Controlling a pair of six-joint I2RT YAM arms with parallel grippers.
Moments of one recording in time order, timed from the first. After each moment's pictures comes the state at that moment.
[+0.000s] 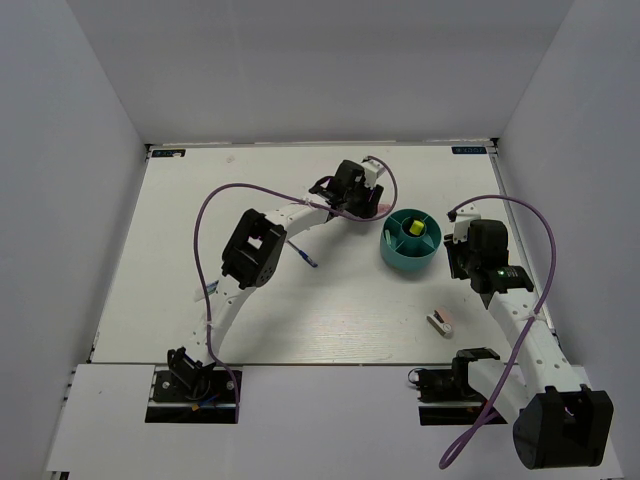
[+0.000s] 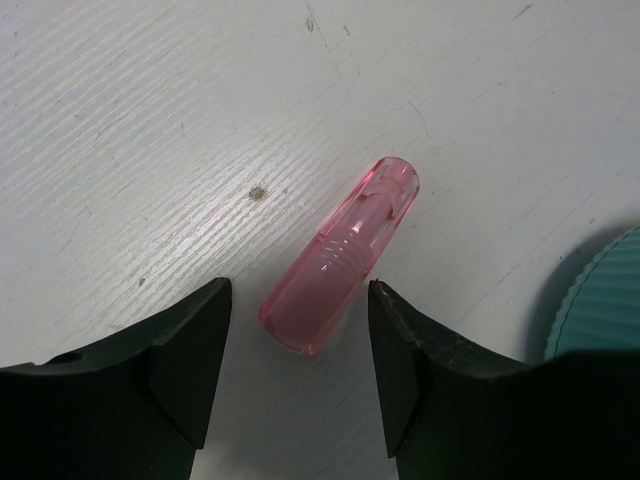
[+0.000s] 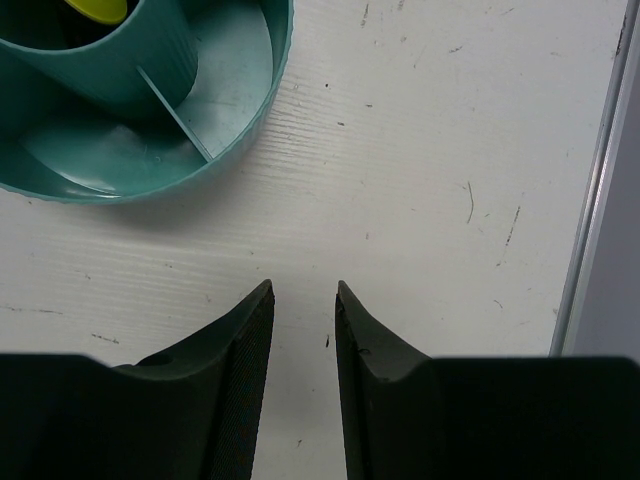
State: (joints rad) left arm -0.68 2.51 2.03 -0.14 0.13 -0.05; right arm 0.10 0.91 0.66 -0.50 0.05 -0.23
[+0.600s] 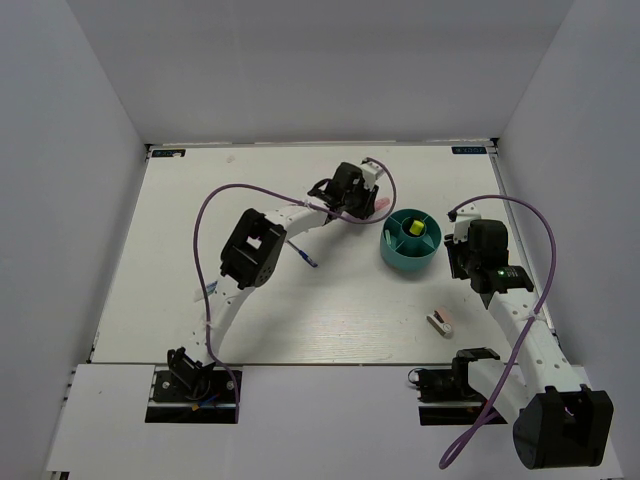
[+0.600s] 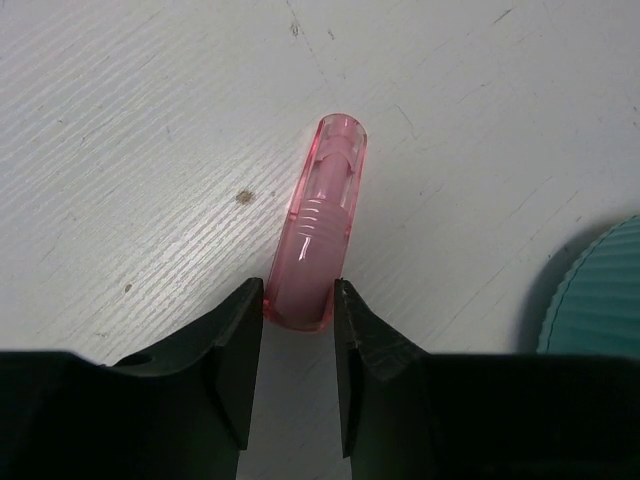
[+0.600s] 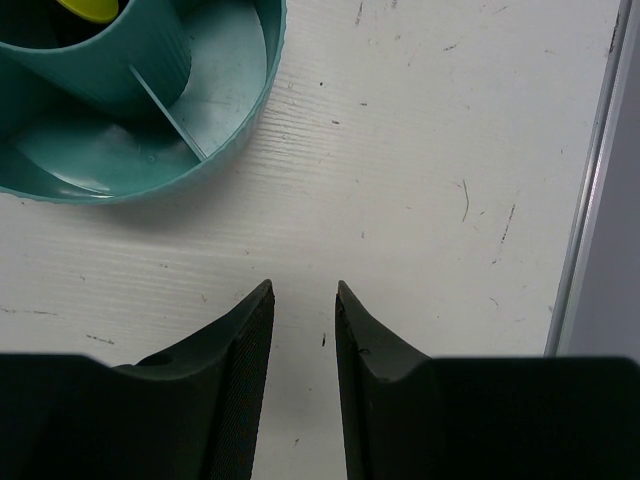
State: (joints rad) left arm -0.68 2.51 1.99 -0.08 0.17 -0.05; right arm 0.10 0.91 0.66 -0.50 0.06 -0.23
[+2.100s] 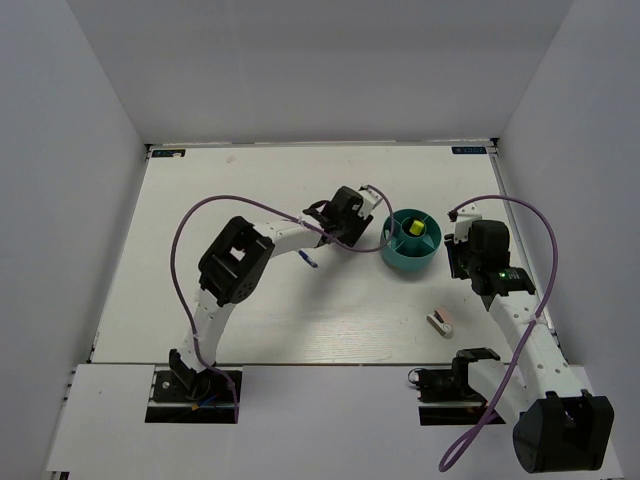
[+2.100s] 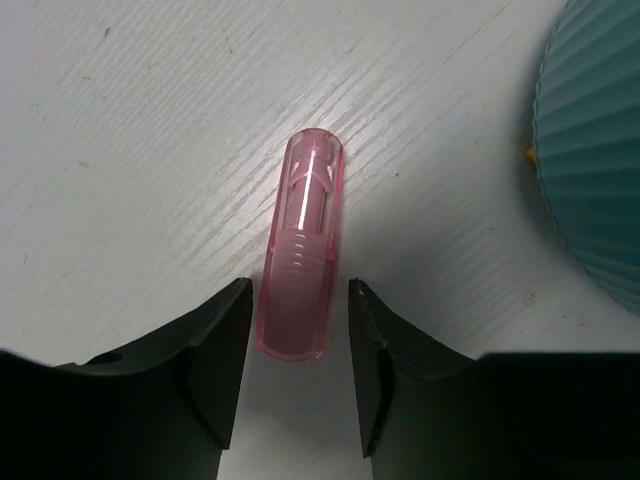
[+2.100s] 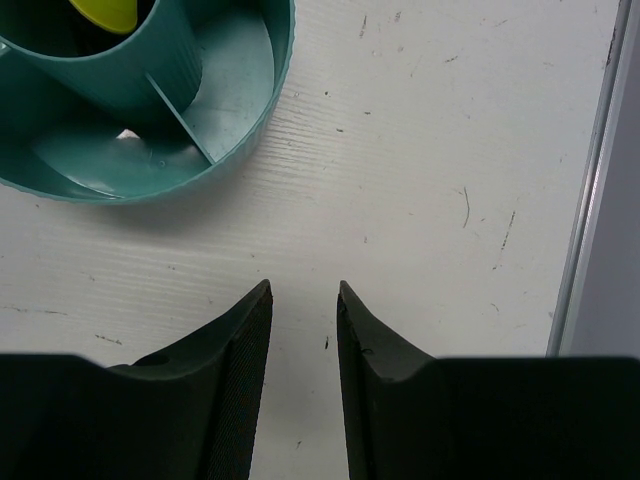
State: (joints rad) left arm -0.77 2.20 1.54 -0.10 -0.08 0.07; right arm 0.10 0.89 0.66 -0.50 0.04 -0.23
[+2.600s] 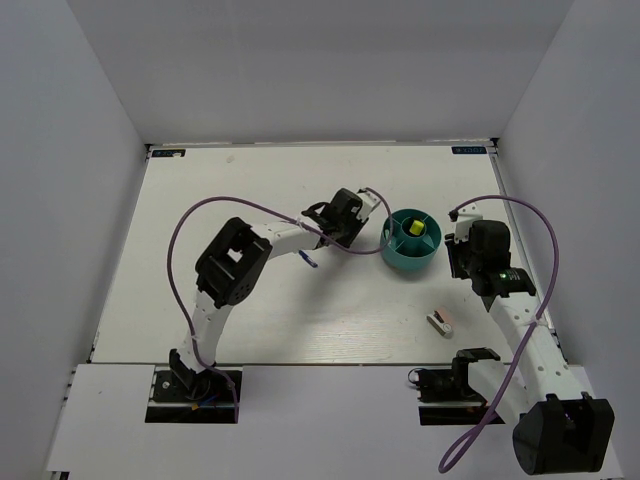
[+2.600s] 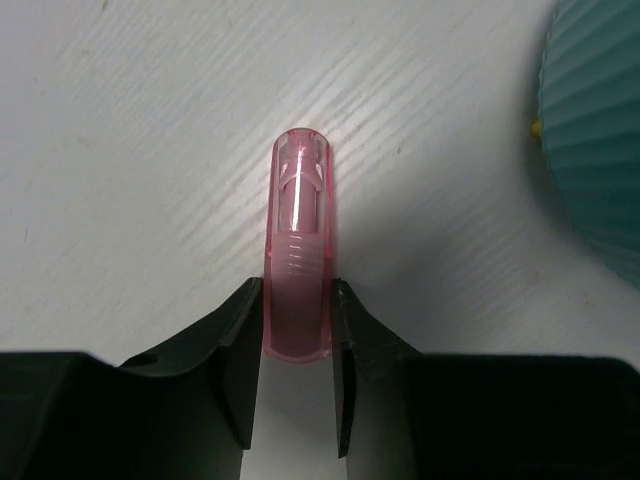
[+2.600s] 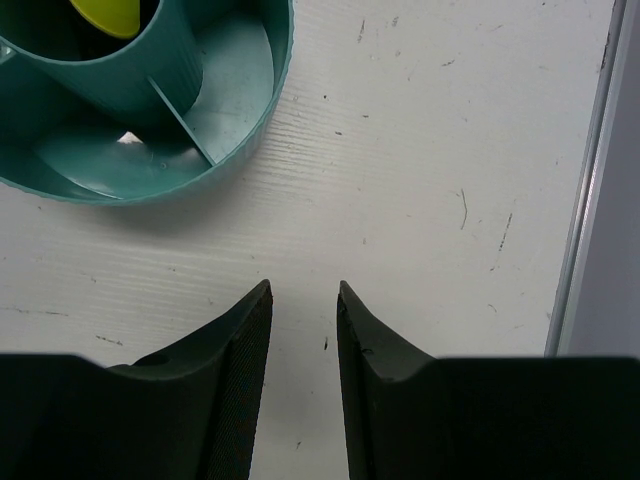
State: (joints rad) left arm -0.77 2.19 1.54 -0.12 -0.10 0.08; right arm 0.10 0.88 0.66 -0.50 0.04 -0.23
